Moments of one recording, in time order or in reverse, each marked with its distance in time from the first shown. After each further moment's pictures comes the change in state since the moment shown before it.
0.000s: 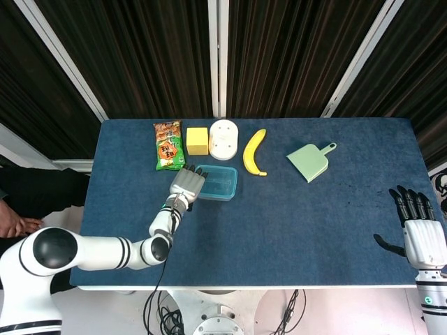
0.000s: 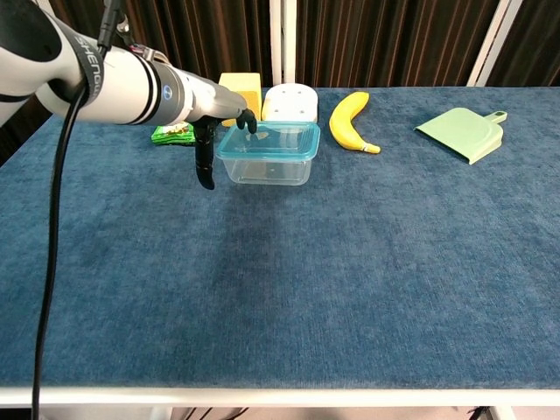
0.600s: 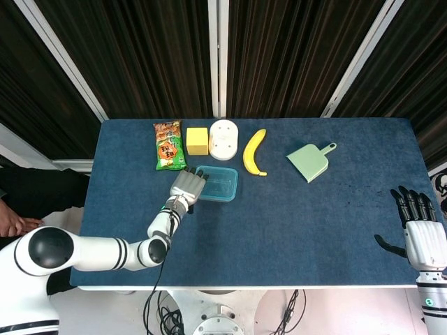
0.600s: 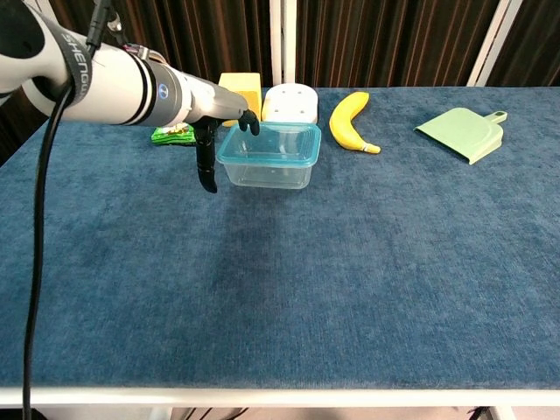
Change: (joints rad) left arm 0.010 0.037 -0.001 -0.054 0.060 0.004 -0.082; right arm -0.009 0.008 0.000 -0.016 -0.005 0.019 -0.011
